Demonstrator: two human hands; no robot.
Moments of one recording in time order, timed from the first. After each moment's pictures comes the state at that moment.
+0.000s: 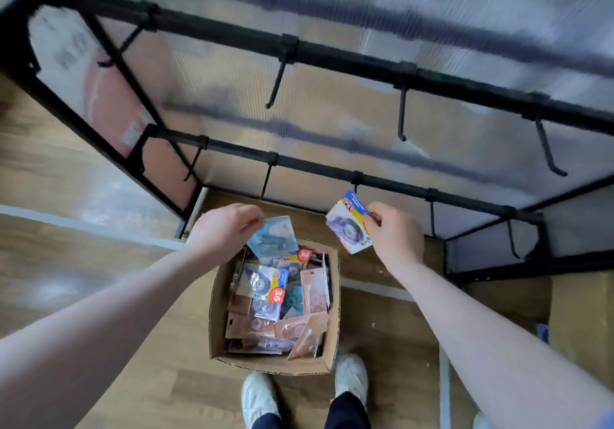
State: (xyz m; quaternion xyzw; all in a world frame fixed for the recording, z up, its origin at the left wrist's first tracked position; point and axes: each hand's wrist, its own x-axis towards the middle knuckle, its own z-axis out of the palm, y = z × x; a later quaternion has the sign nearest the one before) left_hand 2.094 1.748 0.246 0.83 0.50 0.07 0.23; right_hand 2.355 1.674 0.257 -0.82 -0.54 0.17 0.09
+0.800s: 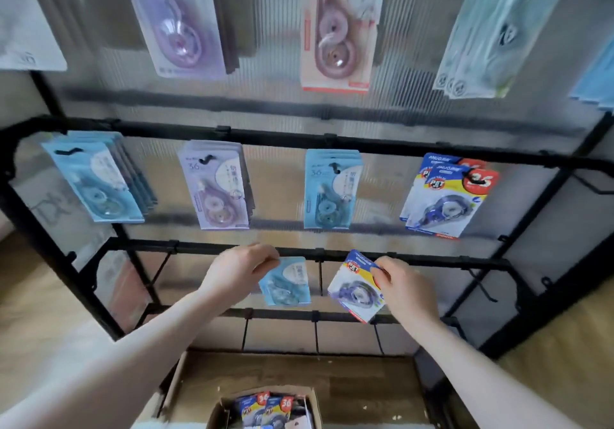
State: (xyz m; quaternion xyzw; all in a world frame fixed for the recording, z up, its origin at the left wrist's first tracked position) left_hand 2.162 1.775 0.529 0.88 0.39 0.21 0.16; right_hand 2.406 1.646 0.509 -0.84 -0.51 0.01 0.20
